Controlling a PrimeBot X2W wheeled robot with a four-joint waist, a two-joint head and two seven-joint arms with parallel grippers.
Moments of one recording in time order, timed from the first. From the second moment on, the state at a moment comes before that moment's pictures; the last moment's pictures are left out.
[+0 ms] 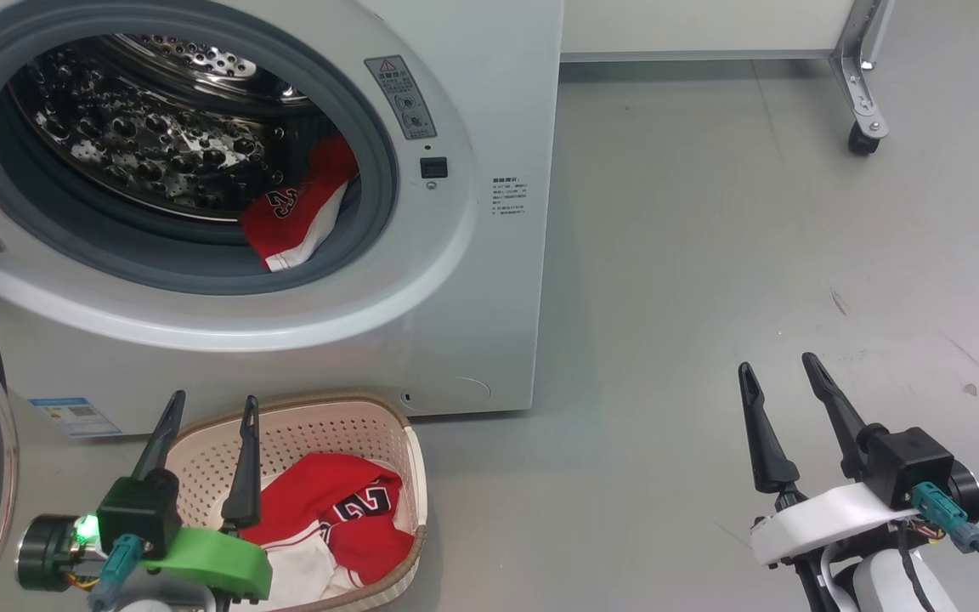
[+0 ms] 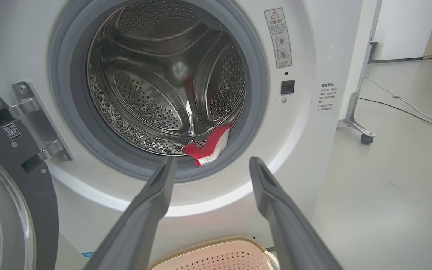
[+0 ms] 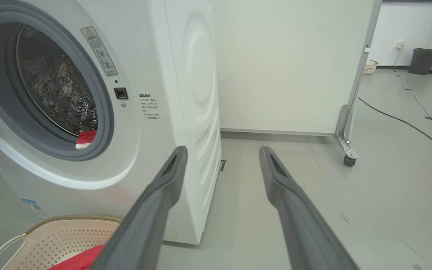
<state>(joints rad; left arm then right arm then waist) -0.06 0.04 -0.07 0.22 -0.12 -0.03 -0.25 -0.03 -0.05 0.11 0.18 0.21 0.08 -0.25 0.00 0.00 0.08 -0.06</state>
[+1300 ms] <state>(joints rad) -0.31 0.12 0.01 0.14 -0.14 -0.03 -0.21 -0.10 -0.04 0.15 0.11 0.20 0.09 -0.25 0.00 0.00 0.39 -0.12</state>
